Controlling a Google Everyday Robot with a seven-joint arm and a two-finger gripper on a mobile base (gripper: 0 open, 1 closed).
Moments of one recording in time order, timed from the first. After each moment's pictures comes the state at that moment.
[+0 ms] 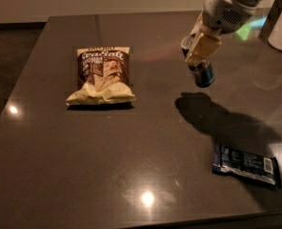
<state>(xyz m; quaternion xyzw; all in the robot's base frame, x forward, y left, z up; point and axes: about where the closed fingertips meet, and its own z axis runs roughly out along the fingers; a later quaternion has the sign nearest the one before) 0.562 -0.133 0.967 -0.63 0.75 0.04 0.21</state>
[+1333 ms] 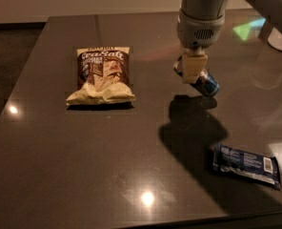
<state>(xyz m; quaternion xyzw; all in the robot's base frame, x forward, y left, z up) 0.547 -0.125 0.922 -0.71 0.70 -0.05 0.05</state>
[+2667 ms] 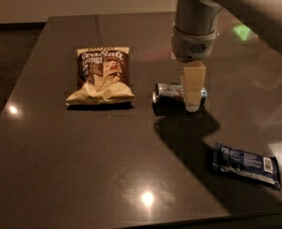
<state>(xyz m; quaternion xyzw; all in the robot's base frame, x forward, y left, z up) 0.534 -0.118 0.890 -0.72 0.69 -0.02 0.02</state>
